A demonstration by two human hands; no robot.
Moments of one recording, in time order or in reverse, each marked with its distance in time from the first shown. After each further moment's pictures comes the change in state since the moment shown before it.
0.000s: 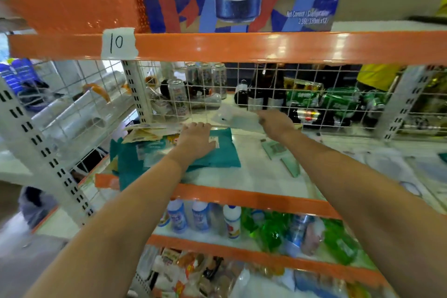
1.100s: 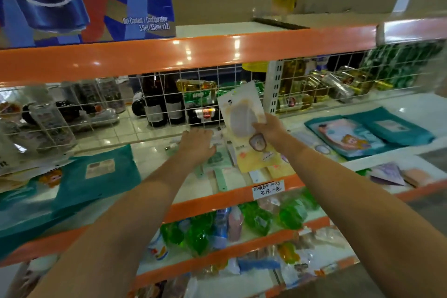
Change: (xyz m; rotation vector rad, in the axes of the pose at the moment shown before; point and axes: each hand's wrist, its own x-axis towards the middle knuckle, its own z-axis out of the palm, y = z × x) left_hand 0.039 0.244 -0.008 -0.033 0.054 0.454; right_hand -0.123 0.200 -0.053 0.822 0.246 0.650
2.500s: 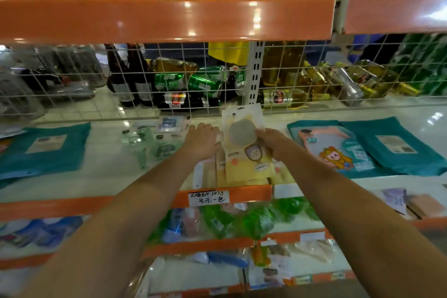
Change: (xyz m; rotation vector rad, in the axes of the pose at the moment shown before) left_hand 0.091 0.141 0.037 0.024 -0.088 -0.098; right_hand 0.106 0.119 -0.090 0.162 -0.289 0.310
